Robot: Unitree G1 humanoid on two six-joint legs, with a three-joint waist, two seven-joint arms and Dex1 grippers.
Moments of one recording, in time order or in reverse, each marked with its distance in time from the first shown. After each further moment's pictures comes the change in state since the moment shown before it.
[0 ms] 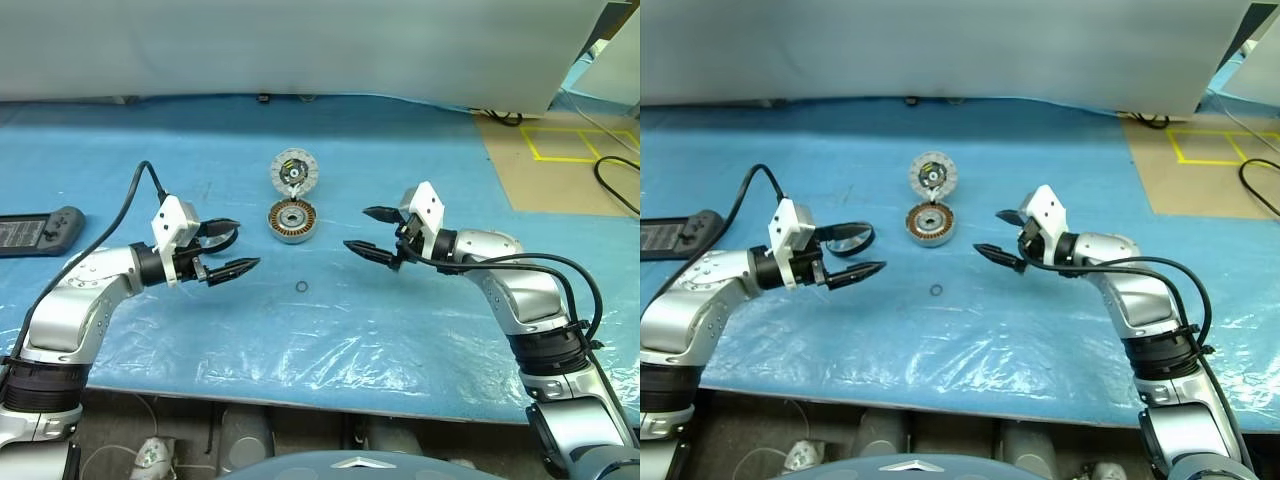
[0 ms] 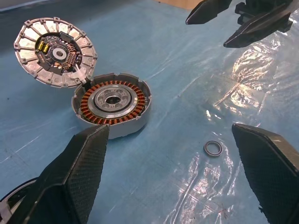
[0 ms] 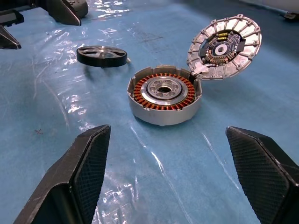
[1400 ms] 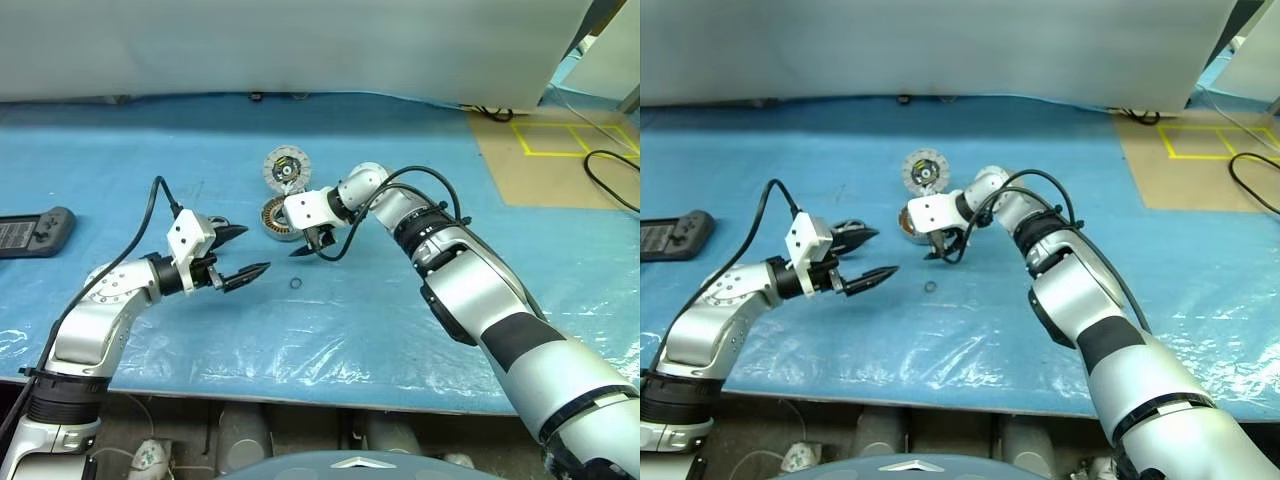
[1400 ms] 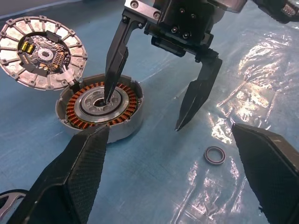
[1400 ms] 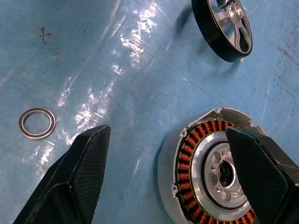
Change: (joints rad) left arm 0.063 -0.083 -0.042 -0.028 0.080 -0.101 0.093; right arm -0.817 0.406 0.391 1.343 -0.635 -0.994 0.284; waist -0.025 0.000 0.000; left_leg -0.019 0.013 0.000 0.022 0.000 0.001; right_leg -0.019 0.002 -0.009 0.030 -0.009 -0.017
